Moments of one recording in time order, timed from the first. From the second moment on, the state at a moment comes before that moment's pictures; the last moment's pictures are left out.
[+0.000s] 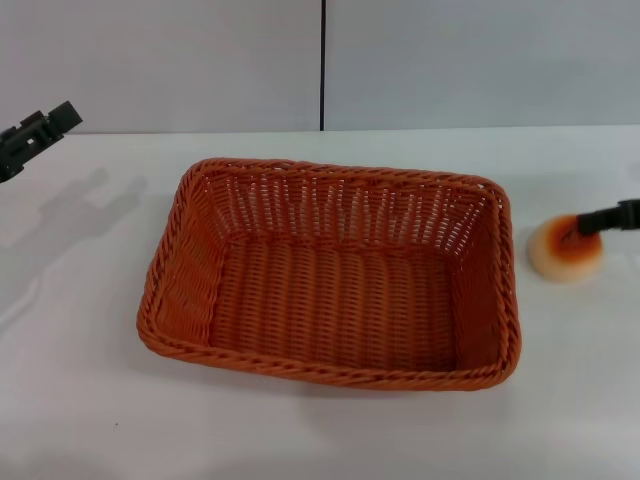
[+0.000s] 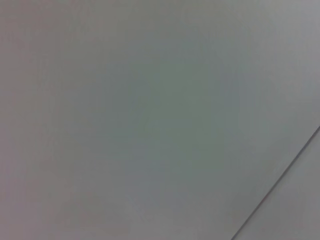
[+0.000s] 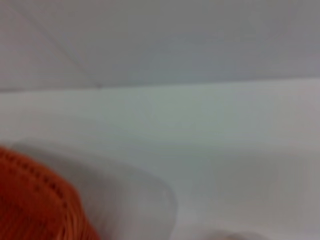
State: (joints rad) left arm -0.37 -2.06 0.28 0.60 1.84 1.52 -1.62; right arm 0.66 1.98 -0.47 -0.73 -2.56 -1.42 2.13
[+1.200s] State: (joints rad) left arm -0.39 -2.06 0.28 0.56 1.83 1.54 -1.62; right arm 0.76 2.03 -0.82 -0.99 -2.05 -1.73 2.17
